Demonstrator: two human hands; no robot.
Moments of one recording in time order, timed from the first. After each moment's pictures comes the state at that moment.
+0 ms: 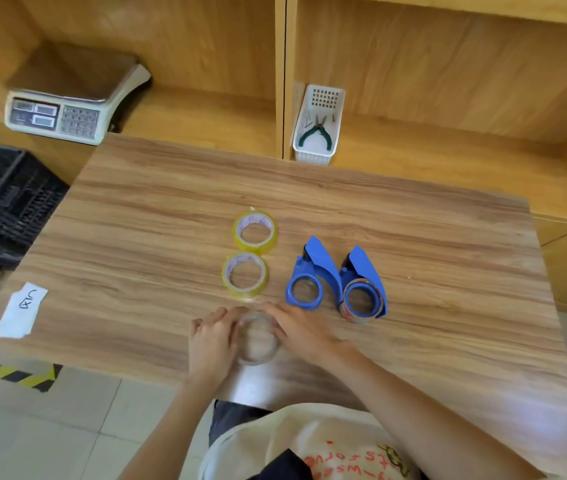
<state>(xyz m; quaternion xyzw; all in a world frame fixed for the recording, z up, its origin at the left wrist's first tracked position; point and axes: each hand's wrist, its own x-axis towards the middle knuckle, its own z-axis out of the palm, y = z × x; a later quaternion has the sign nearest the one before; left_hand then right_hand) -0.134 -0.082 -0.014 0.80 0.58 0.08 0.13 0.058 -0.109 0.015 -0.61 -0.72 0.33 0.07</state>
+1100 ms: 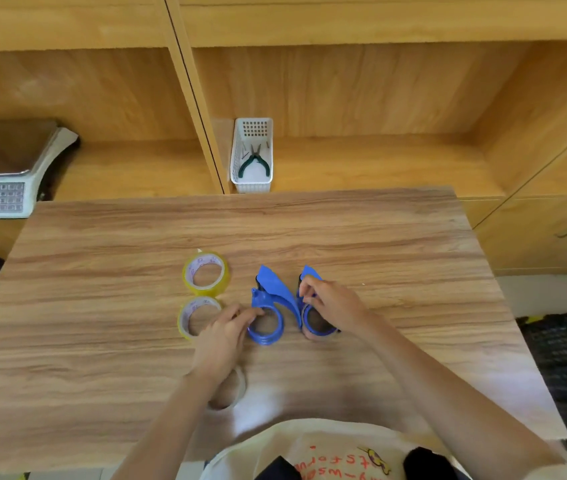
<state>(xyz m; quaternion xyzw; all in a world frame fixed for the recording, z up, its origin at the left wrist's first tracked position) -0.041 -0.033 0.023 0.89 0.39 0.12 0.21 0.198 -0.100 0.043 -0.76 -0.55 0.32 0.14</state>
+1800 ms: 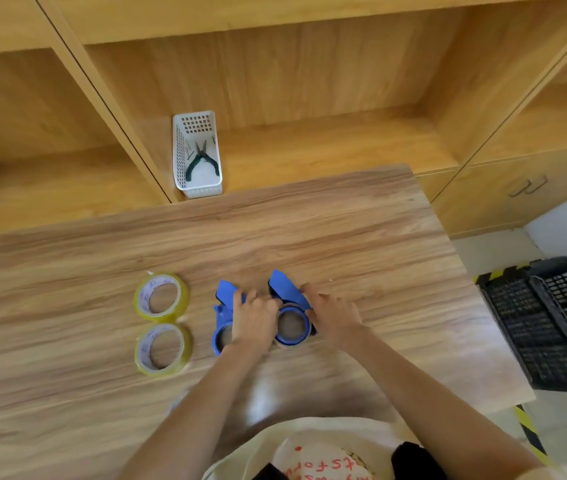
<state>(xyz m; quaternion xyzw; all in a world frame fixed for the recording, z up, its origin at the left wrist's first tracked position) 0.103 -0.030 0.004 0.93 0.34 -0.12 0.07 0.232 -0.131 0.017 -0.84 -0.47 0.28 -0.02</state>
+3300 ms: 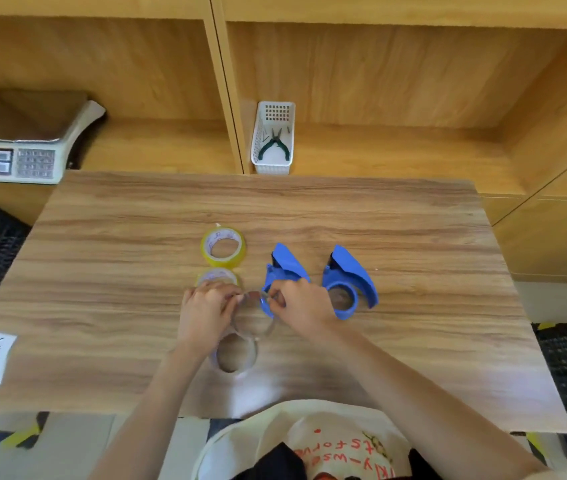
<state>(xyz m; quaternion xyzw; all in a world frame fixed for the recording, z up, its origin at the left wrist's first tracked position) -0.079 -0.031 0.046 0.85 0.48 0.12 0.16 0.102 -0.103 0.060 -0.76 -0.60 0.22 0.09</state>
